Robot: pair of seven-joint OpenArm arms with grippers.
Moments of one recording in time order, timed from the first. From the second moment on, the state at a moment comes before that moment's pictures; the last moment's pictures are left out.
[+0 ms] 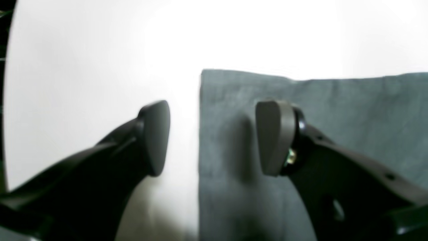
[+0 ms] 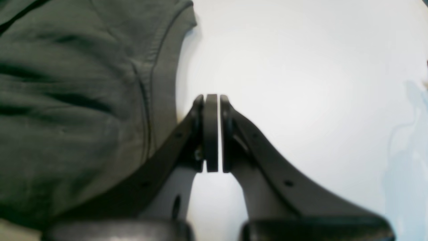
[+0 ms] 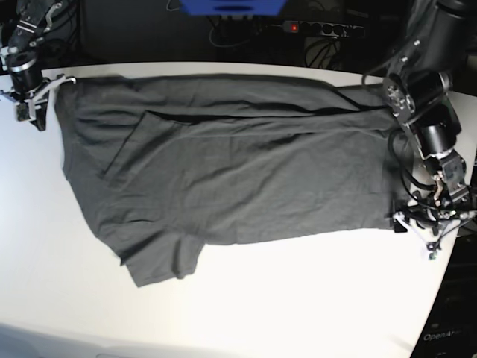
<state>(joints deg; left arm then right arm) -29.9 -16.3 -29.9 45.9 8.0 -32.5 40.4 -22.0 7.0 47.9 85.3 -22.2 41.1 8.4</state>
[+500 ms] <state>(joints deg) -30.9 -17.6 -29.9 38.6 8.2 -32.3 34.4 -22.0 7.0 47.9 85.3 -22.2 41.1 8.4</state>
